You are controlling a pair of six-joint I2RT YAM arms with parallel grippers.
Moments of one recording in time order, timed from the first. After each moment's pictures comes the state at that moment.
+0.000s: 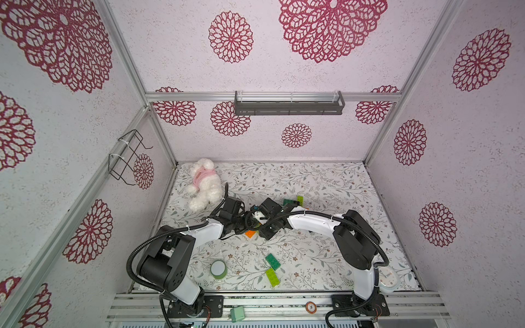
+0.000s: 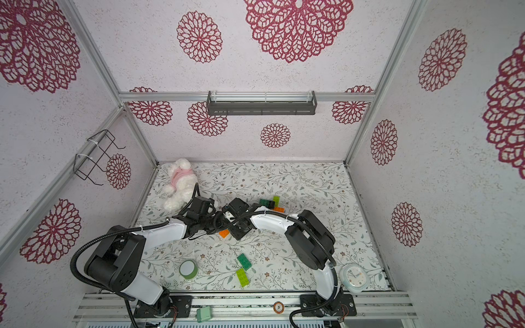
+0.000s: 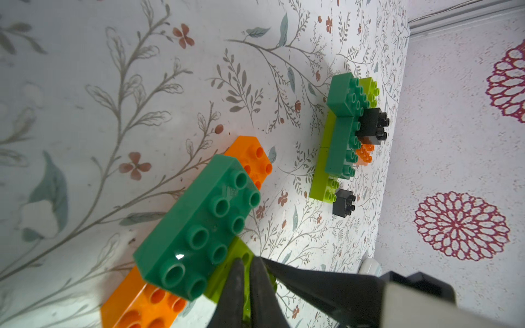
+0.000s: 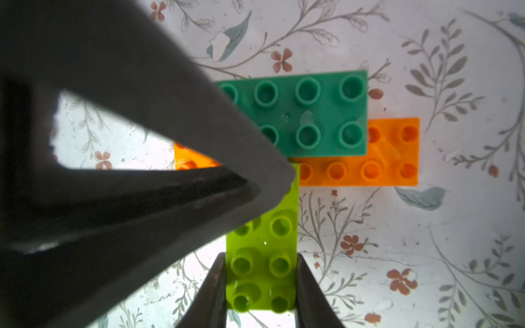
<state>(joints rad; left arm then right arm) -0.43 1.59 0.75 -0.03 0.40 -0.85 0.91 1.96 1.39 -0.58 -0.10 0.08</state>
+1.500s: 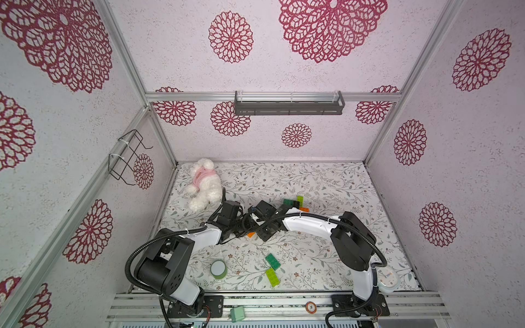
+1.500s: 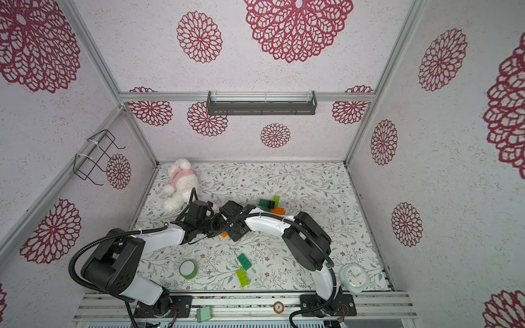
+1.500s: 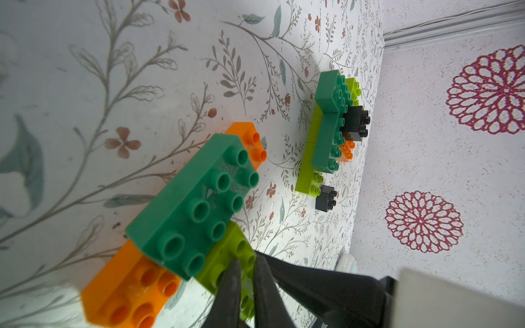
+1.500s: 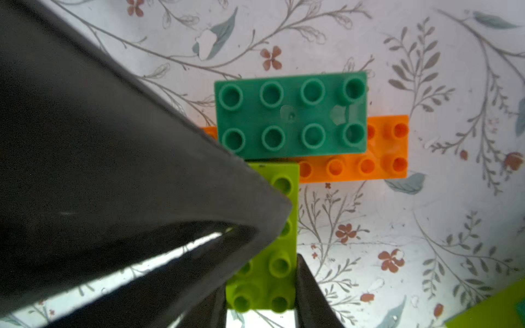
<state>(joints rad) -0.43 1.56 0.66 0.12 0.45 -0.93 0.97 1.98 1.45 -0.65 0.02 0.14</state>
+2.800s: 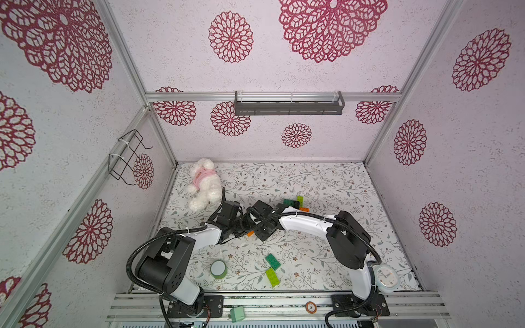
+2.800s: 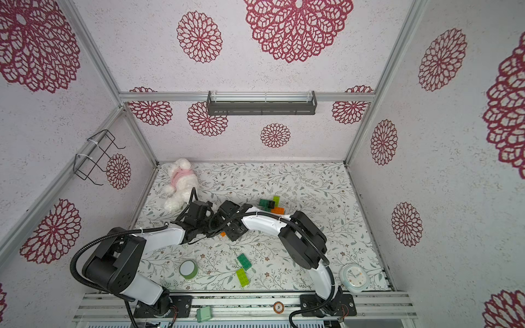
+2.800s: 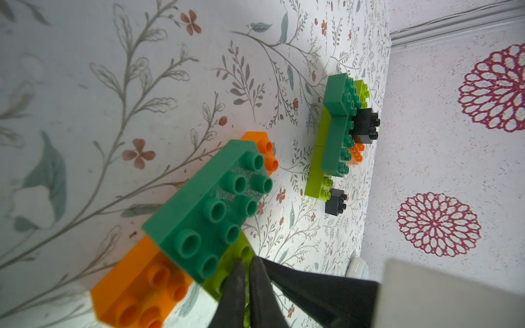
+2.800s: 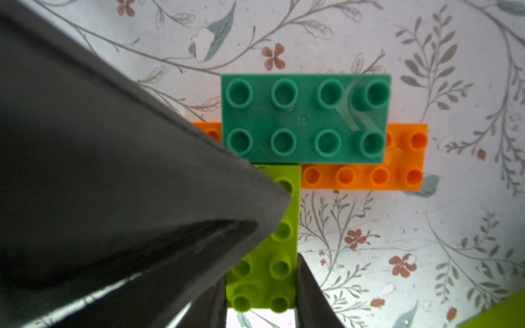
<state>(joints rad) -0.40 1.58 0.65 0.13 0.42 -0.89 0.97 2.03 1.51 -0.70 0.02 0.17</state>
